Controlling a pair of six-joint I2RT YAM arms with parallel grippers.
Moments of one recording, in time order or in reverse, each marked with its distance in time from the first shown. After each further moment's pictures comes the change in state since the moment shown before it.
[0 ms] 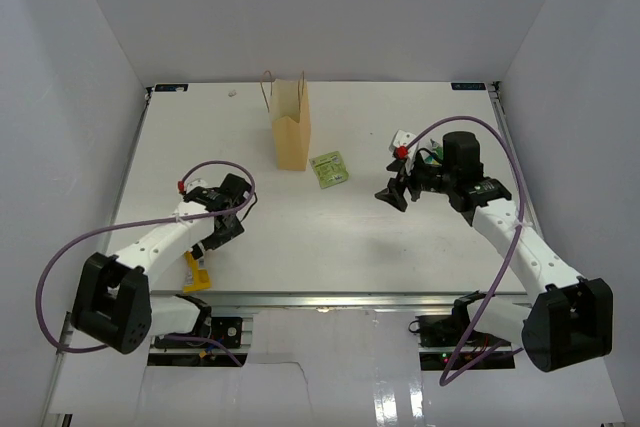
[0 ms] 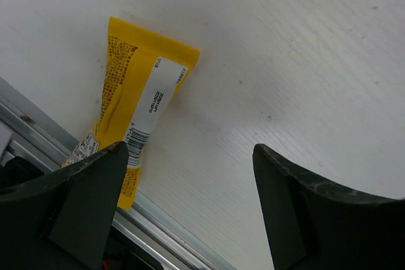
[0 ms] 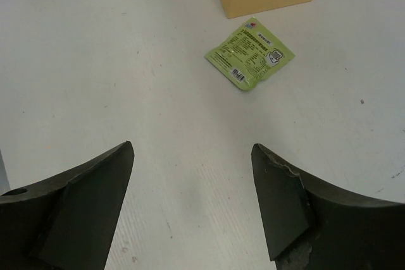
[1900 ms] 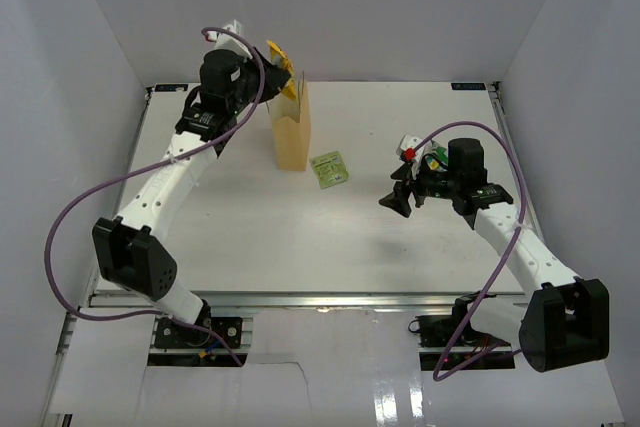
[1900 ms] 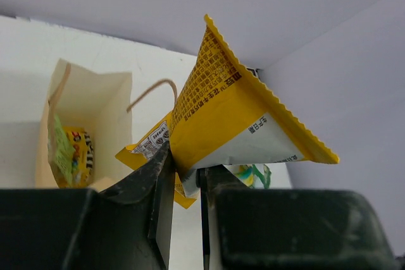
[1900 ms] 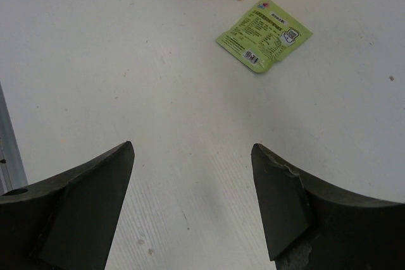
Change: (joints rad) left arm 0.071 0.302 0.723 0.816 0.656 0.352; right arm -0.061 -0.024 -0.076 0.019 -0.072 0.047
